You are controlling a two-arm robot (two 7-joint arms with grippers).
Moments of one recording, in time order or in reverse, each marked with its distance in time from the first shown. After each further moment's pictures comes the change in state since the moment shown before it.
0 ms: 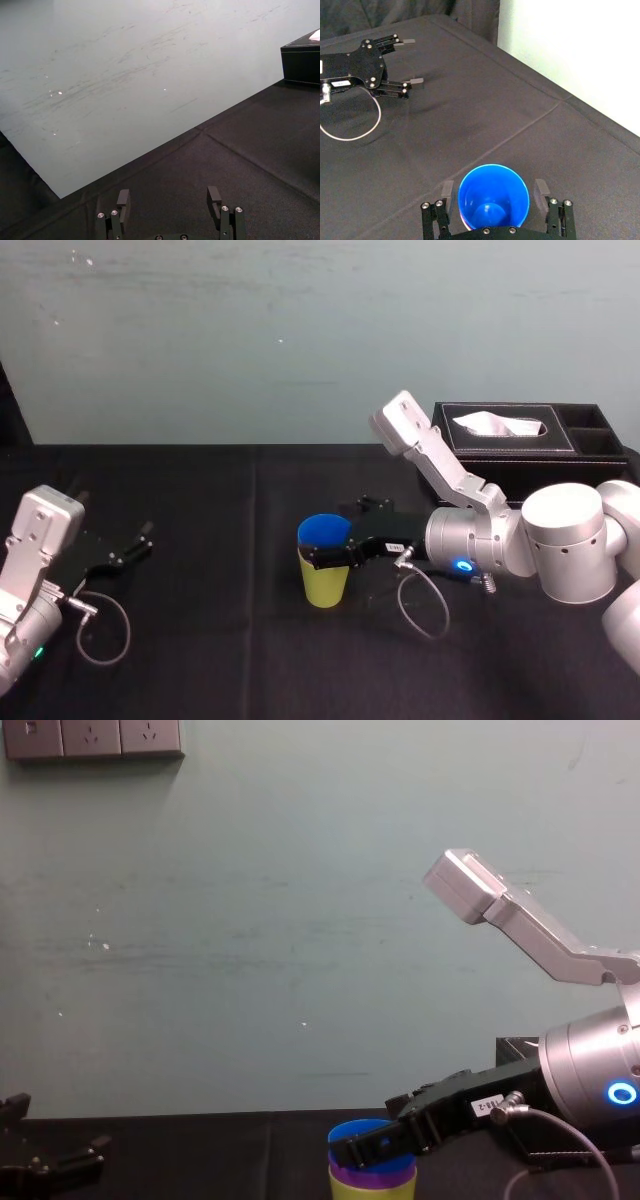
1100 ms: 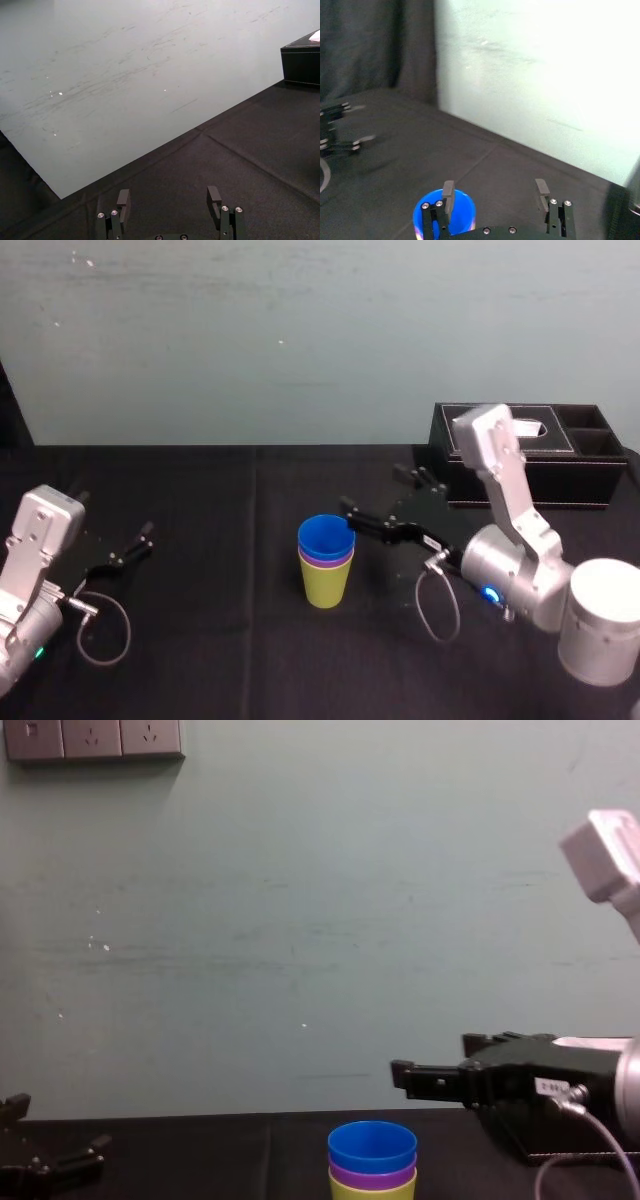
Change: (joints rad) left arm 0.000 0.000 0.000 0.000 0.000 0.000 0.000; right arm -0.277 -0.028 0.204 -0.151 -0.021 -0.282 -0.260
